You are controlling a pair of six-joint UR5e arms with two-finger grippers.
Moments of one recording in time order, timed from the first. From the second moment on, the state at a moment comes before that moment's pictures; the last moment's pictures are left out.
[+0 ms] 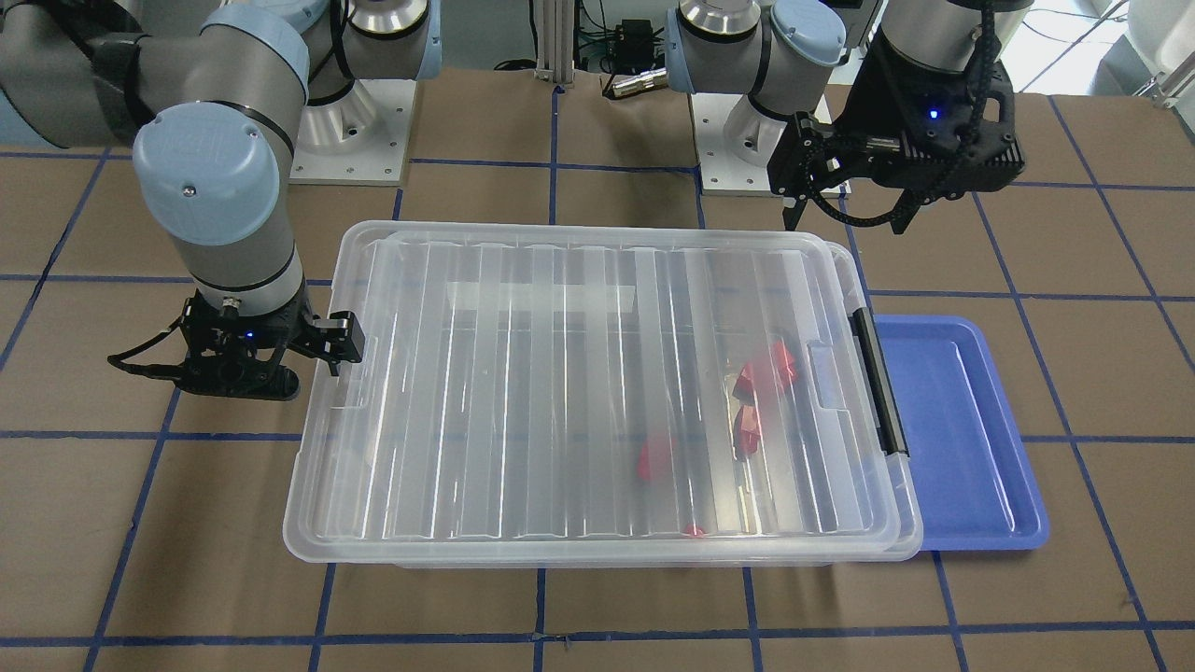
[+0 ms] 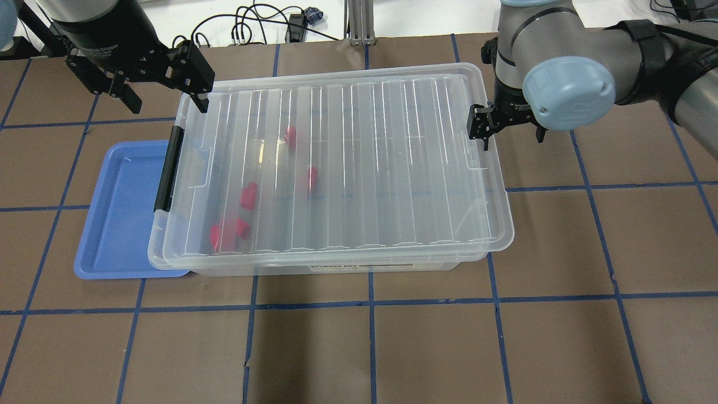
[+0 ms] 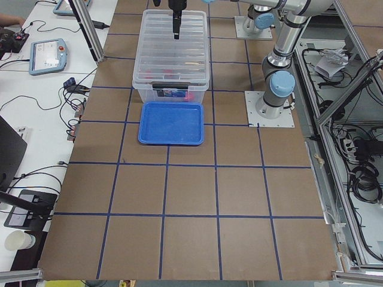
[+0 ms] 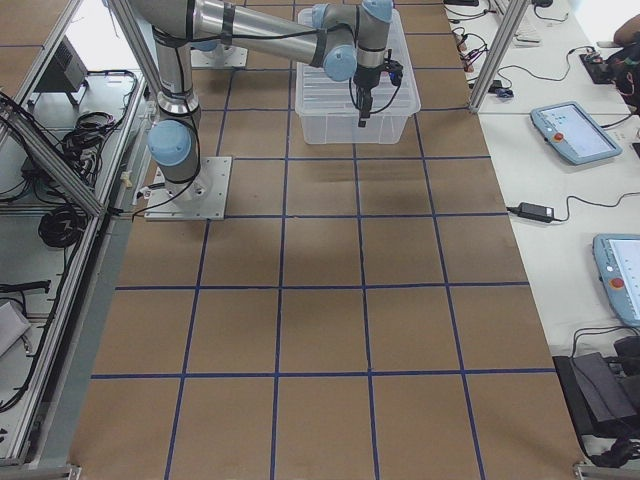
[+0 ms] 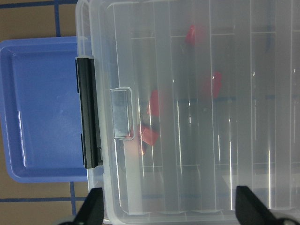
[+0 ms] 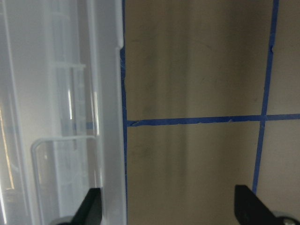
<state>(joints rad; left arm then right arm) -1.57 -1.60 -1.41 -1.67 1.59 0.04 1.62 -1.34 1.64 -1.82 -1.77 0.04</state>
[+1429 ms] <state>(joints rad) -1.57 -1.61 -1.41 -1.67 1.59 0.03 1.34 -1.35 1.64 -1.88 -1.84 -0.21</state>
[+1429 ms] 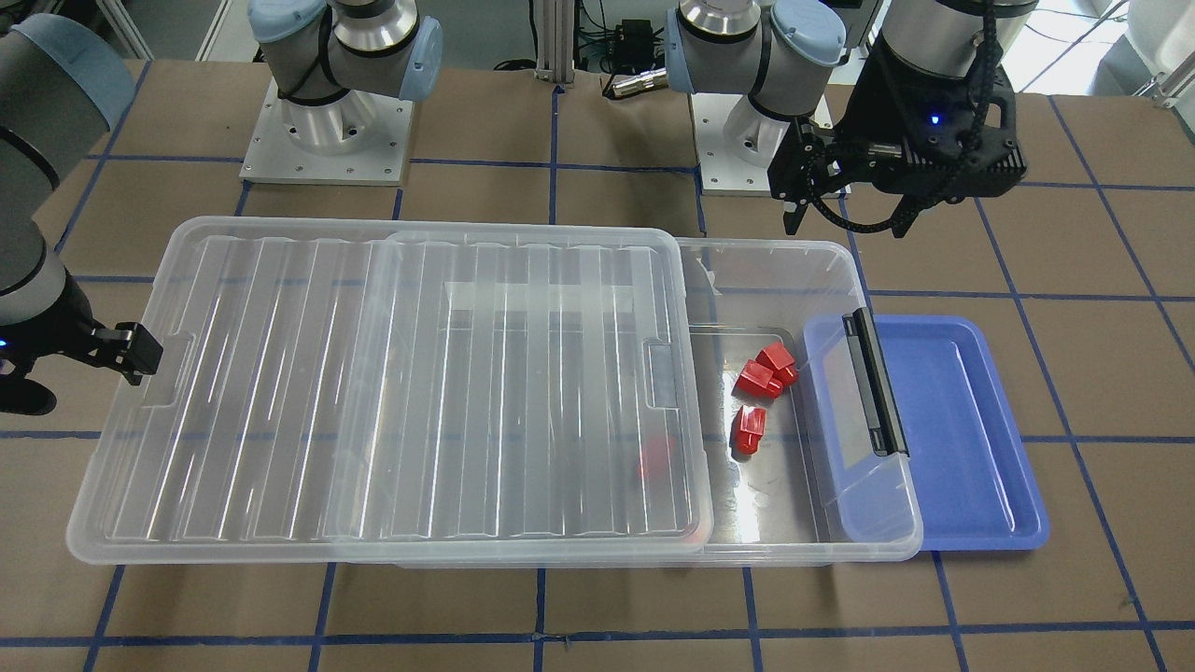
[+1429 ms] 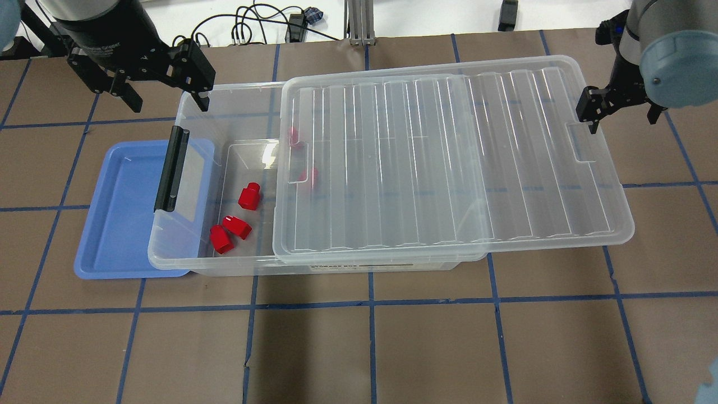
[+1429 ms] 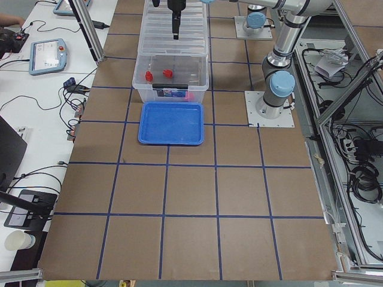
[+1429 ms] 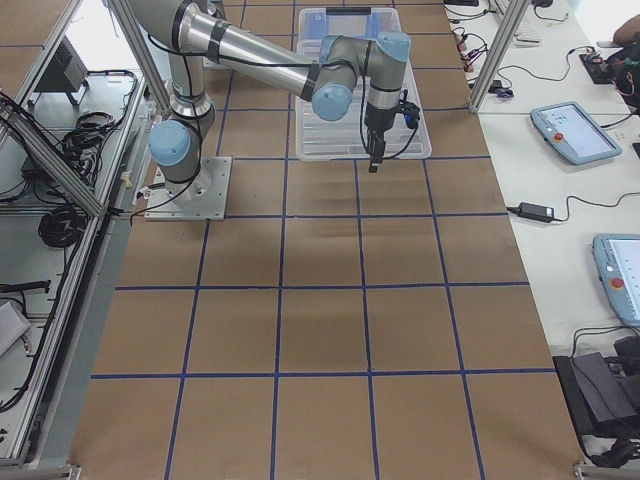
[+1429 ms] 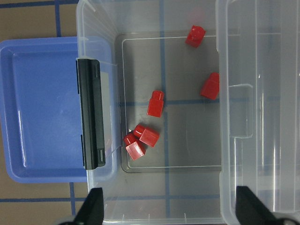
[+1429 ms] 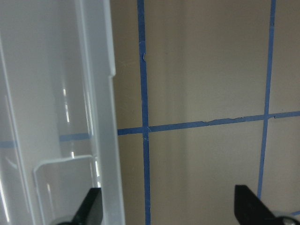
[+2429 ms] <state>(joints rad) -1.57 -1.61 -1.42 -1.67 1.60 0.04 1.51 -1.52 1.46 -1.57 -1.54 -0.04</state>
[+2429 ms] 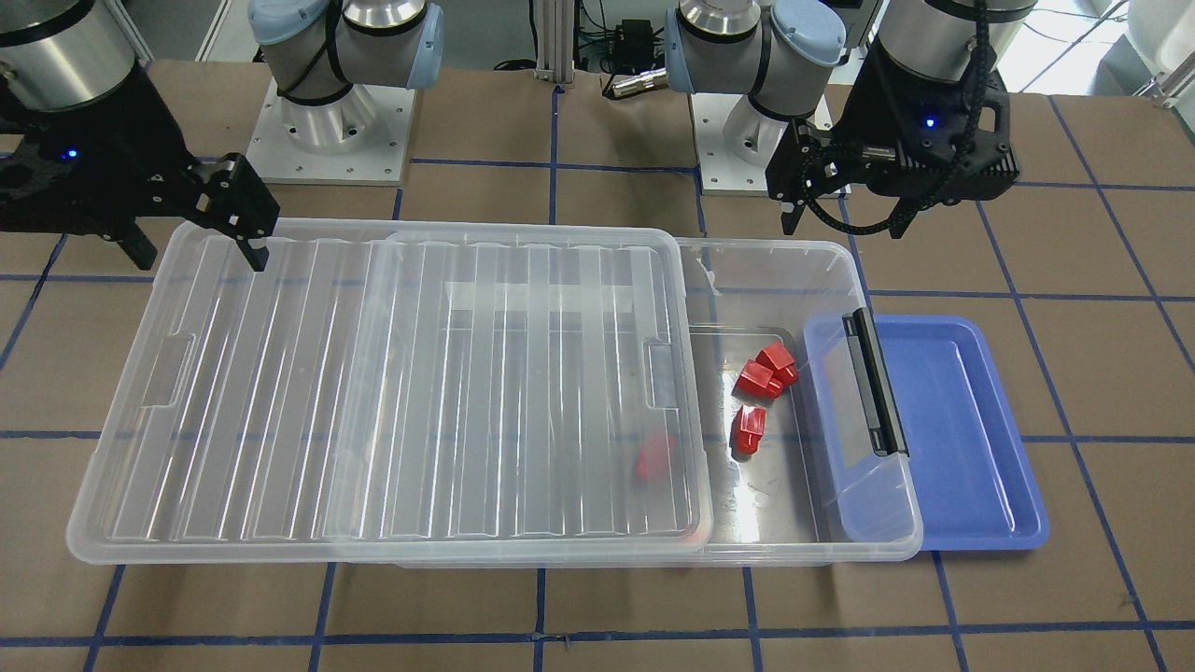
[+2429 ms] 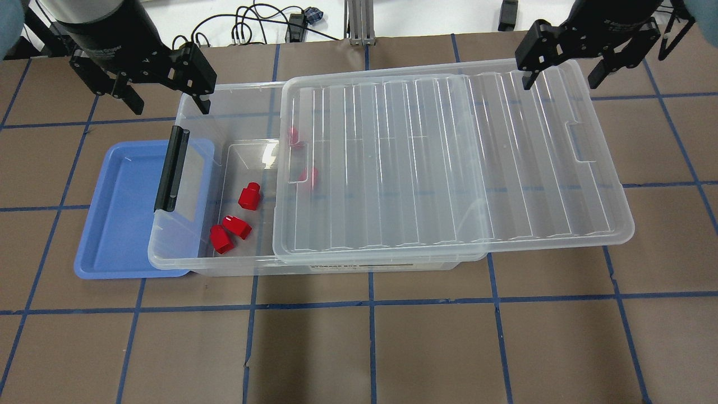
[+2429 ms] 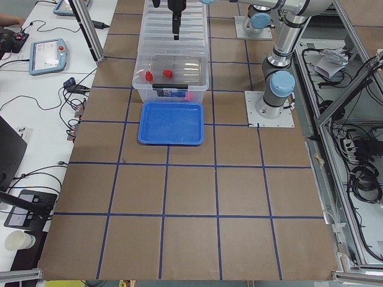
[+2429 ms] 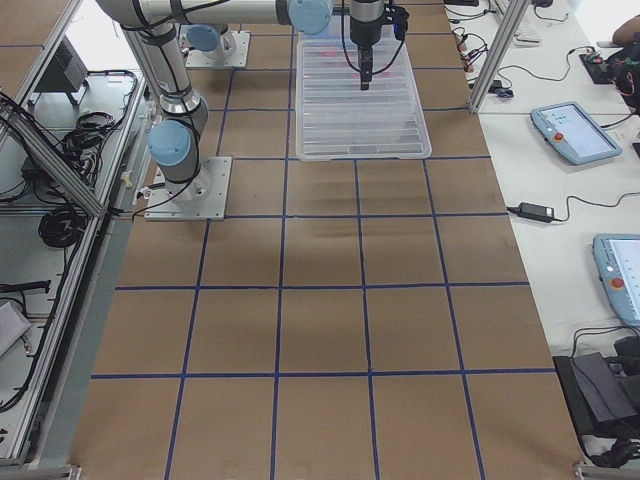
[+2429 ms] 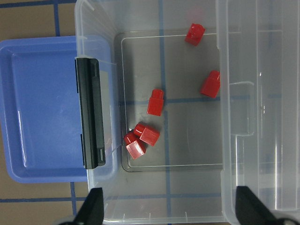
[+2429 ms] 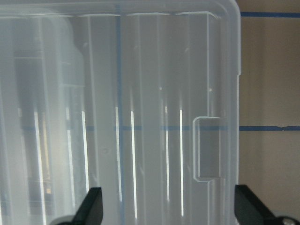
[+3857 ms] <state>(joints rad) -1.53 -1.79 -1.75 -1.22 1.55 0.13 1.54 -1.53 1.45 -1.56 -1.58 -0.03</state>
